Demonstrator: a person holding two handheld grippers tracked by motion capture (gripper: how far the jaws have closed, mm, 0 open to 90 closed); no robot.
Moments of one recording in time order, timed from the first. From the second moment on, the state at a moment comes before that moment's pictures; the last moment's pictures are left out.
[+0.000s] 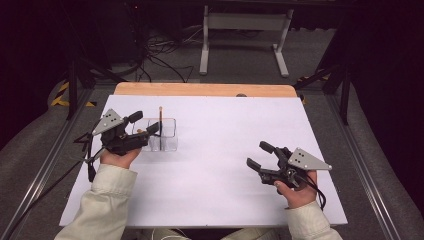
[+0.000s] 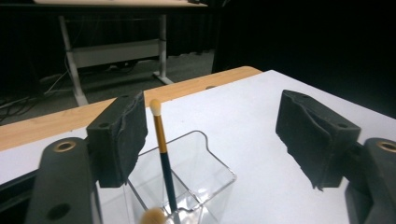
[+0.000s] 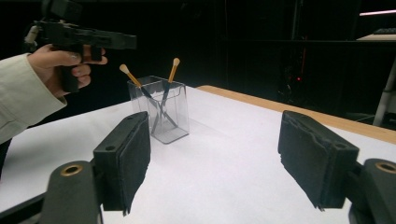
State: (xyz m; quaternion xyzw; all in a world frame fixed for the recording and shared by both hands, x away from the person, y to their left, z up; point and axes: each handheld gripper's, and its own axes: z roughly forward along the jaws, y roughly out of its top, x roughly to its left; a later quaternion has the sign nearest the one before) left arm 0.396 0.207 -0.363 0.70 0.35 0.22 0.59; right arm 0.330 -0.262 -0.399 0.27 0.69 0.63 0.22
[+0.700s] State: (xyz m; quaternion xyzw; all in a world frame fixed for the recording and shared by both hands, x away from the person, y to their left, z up) left arm 0.343 0.238 -0.373 0.68 0.31 0.21 0.63; right arm 0.345 -0.275 -0.389 0.27 0.70 0.61 0.23
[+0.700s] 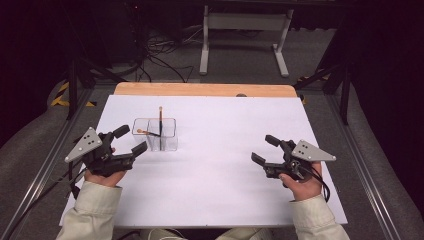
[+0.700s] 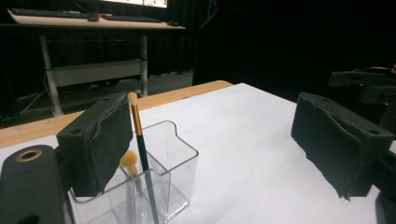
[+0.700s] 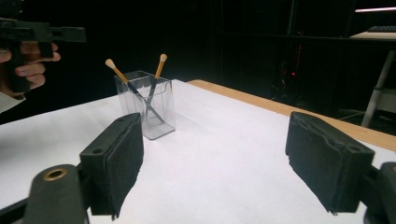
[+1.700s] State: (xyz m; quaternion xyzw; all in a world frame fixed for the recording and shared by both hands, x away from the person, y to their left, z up) left arm 0.322 0.270 -0.424 0.69 0.29 0.19 0.64; right arm 0.338 -0.303 -0.403 0.28 0.71 0.60 0.24
